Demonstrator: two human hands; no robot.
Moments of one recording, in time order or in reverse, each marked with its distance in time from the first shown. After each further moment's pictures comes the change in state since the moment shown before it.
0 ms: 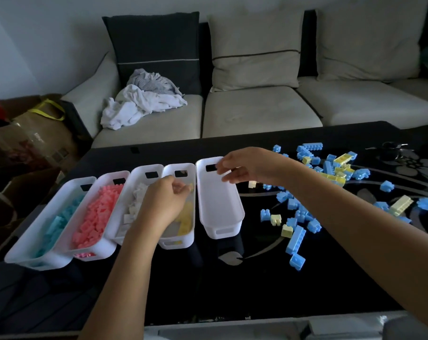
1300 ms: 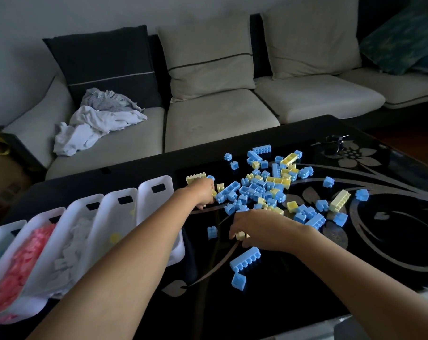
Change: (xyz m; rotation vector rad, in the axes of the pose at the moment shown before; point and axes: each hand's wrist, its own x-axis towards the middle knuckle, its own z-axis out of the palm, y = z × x) left_hand 0.093 0.123 0.163 0.451 -0.623 0.159; right_hand -0.076 0.119 -0.077 -1.213 -0.027 -0.181
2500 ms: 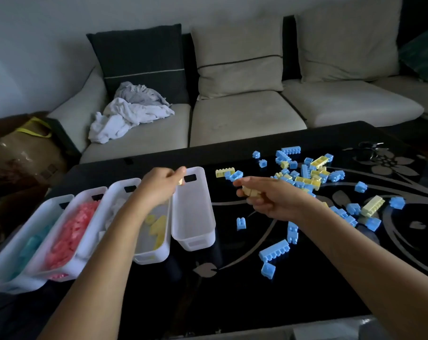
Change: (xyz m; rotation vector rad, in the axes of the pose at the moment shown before) left_hand -0.135 -0.098 -0.050 -0.472 0.491 -0.074; right_hand 0.030 -0.036 -0.038 1.694 0.121 0.241
